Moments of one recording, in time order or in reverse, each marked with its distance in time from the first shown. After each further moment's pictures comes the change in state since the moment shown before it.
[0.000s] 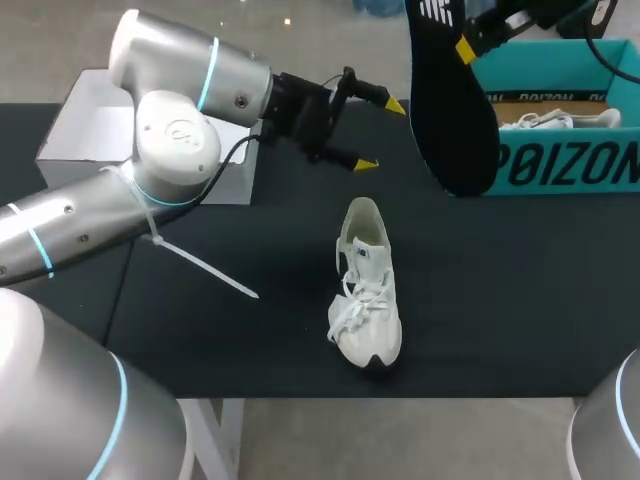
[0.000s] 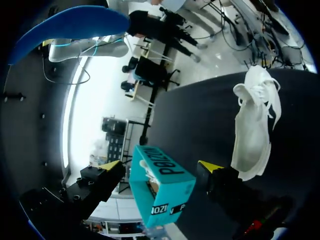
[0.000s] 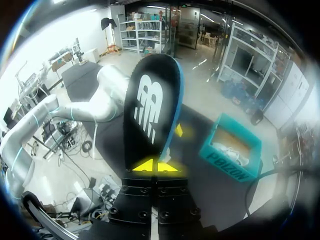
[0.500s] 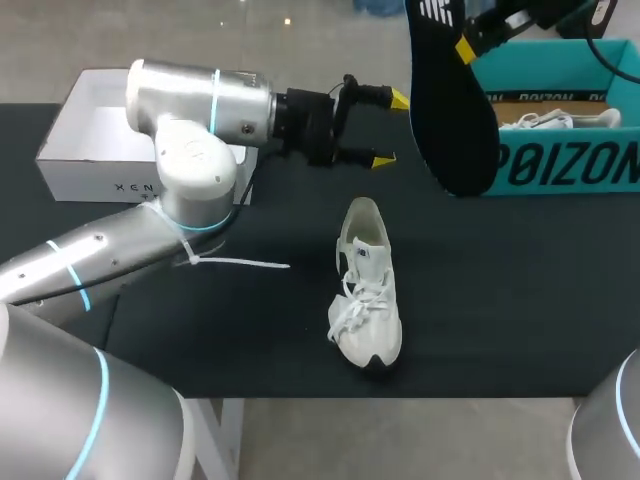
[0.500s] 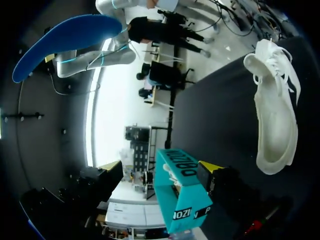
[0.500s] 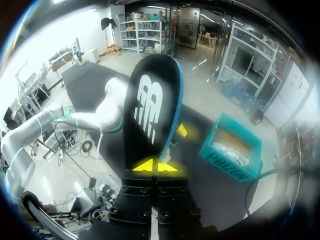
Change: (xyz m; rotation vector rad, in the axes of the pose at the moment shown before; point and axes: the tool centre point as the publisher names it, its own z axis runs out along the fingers) left arm -0.006 0.008 0.014 0.057 -0.241 0.126; right arm 0.000 0.000 0.000 0.000 0.000 0.000
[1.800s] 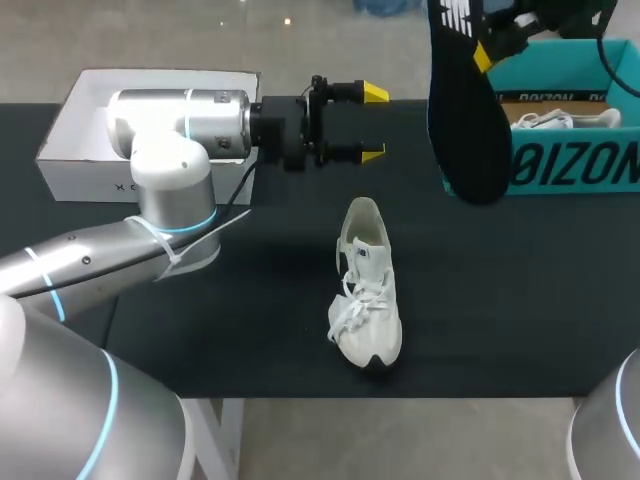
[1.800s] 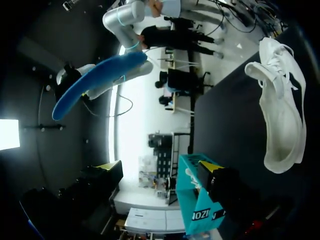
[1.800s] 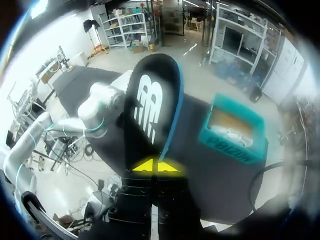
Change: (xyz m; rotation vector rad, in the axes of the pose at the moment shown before) left arm -0.021 -0.014 -0.029 0.057 -0.179 0.062; right arm -0.046 -0.019 0.028 0.093 0.011 0.183
